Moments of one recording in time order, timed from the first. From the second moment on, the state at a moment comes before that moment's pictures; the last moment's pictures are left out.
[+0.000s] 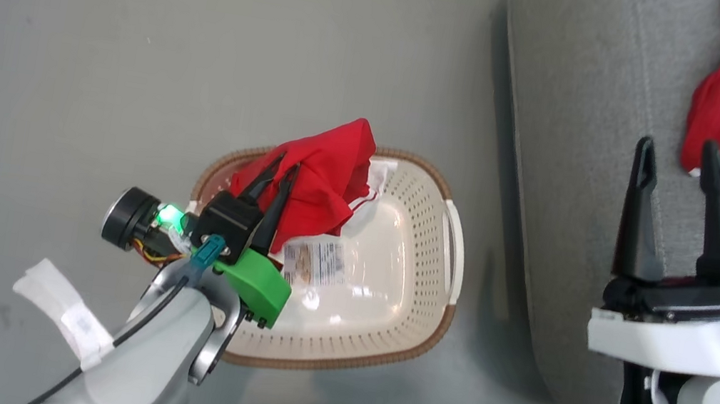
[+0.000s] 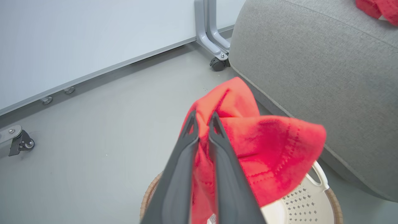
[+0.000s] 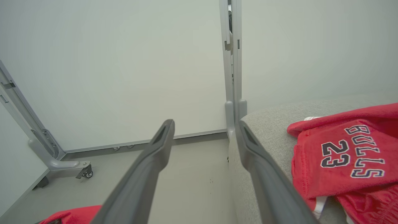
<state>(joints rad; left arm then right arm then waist) -0.54 0.17 -0.66 0.52 -0.30 0.11 -0.26 -0.20 -0.05 0.02 -0.13 0.21 0.13 -0.26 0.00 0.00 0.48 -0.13</state>
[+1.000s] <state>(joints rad) -0.34 0.11 -0.48 0.07 -0.13 0.03 -0.26 0.03 -0.06 0.15 -0.06 0.14 0.13 -0.26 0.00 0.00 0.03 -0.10</state>
